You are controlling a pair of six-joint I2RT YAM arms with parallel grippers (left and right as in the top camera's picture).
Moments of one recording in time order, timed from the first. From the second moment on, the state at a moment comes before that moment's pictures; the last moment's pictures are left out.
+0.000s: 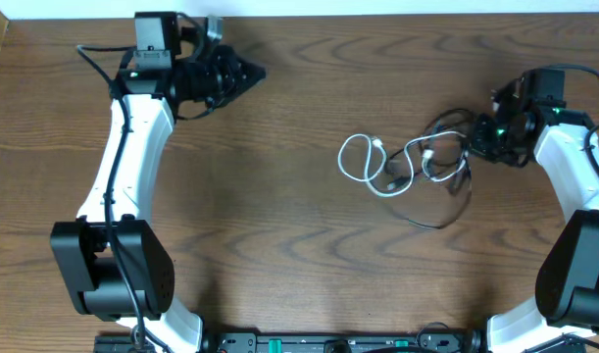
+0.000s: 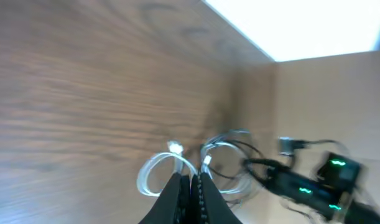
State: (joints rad) left arm 0.00 1.80 1.55 -0.64 0.80 -0.53; right arm -0.15 1.75 1.23 -0.72 -0.39 0.22
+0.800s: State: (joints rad) left arm -0.21 1.80 1.55 -0.63 0.84 -0.34; right arm 0.29 1.57 1.55 -1.20 0.01 0.37
